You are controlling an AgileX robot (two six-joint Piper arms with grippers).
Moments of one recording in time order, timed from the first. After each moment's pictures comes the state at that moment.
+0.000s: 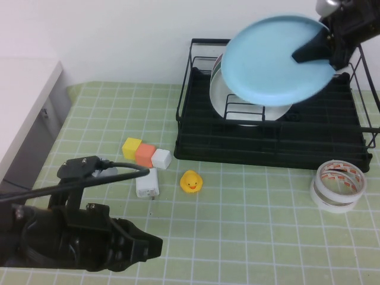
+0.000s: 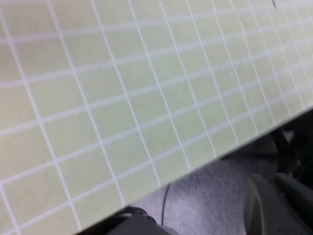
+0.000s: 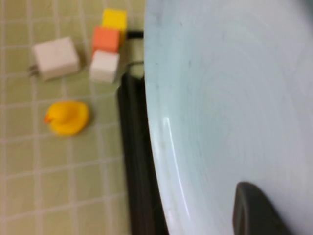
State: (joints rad) right arm 0.04 2.19 -2.22 0.74 1.26 -1.39; left arm -0.34 1.20 -0.67 -1.02 0.76 0.68
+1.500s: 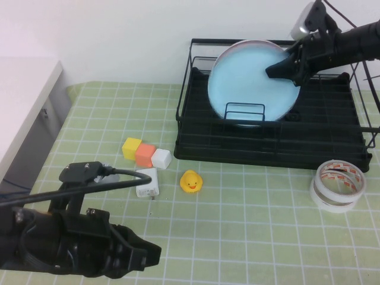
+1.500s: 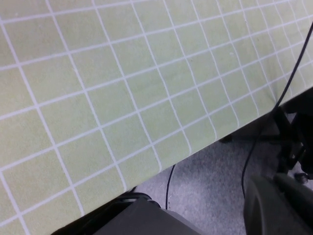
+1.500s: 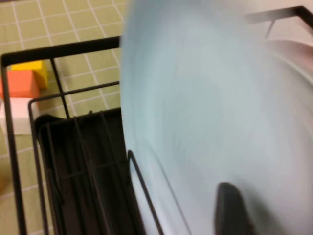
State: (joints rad) right arm 0.03 2.62 -2.57 0.95 1.10 -1.34; left arm -0.34 1.19 -0.67 -0.98 0.79 0.68
